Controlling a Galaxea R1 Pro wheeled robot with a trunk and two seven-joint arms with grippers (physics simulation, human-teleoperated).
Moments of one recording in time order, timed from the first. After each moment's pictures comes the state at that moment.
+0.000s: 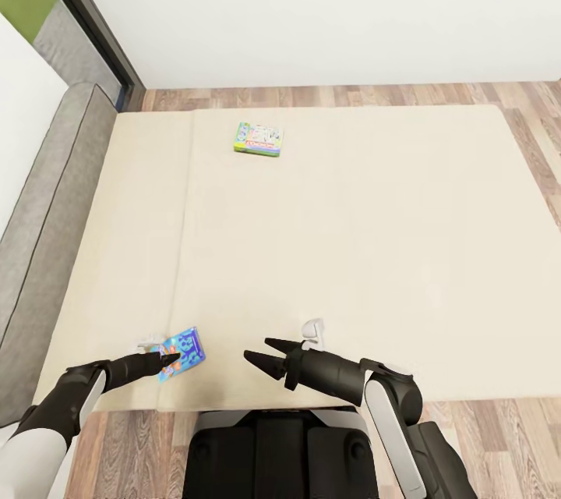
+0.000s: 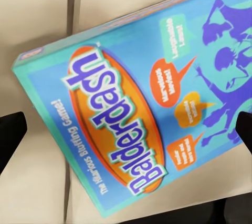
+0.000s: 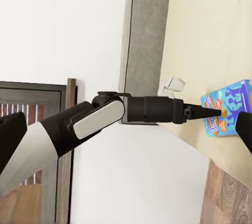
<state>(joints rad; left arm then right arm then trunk) -0.64 0.23 0.26 -0.61 -0.06 0.40 -0.61 -0.29 0.10 0.18 -1.59 -0.41 0.77 0.78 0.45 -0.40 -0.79</state>
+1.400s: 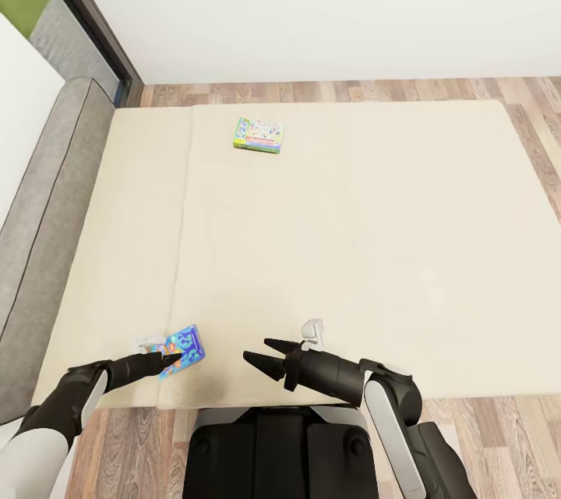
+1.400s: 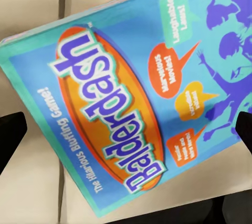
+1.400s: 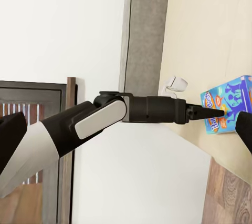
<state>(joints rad) -0.64 0.23 0.25 -0.61 -0.06 0.40 -0.61 -0.28 0.10 0.18 -1.59 -0.41 0.77 0.78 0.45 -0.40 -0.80</state>
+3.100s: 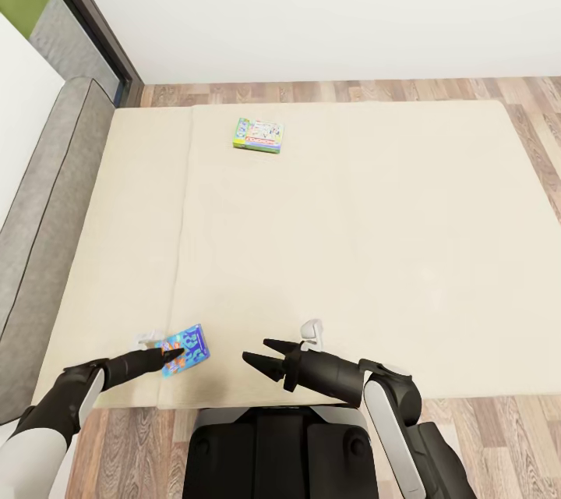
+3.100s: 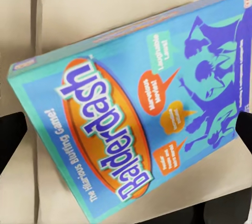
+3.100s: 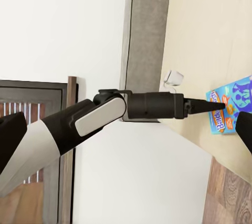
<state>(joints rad) -0.64 0.23 0.29 -0.62 -0.06 0.38 -0.71 -0.28 0.10 0.19 -1.59 -0.41 0.77 0.78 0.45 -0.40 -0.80</state>
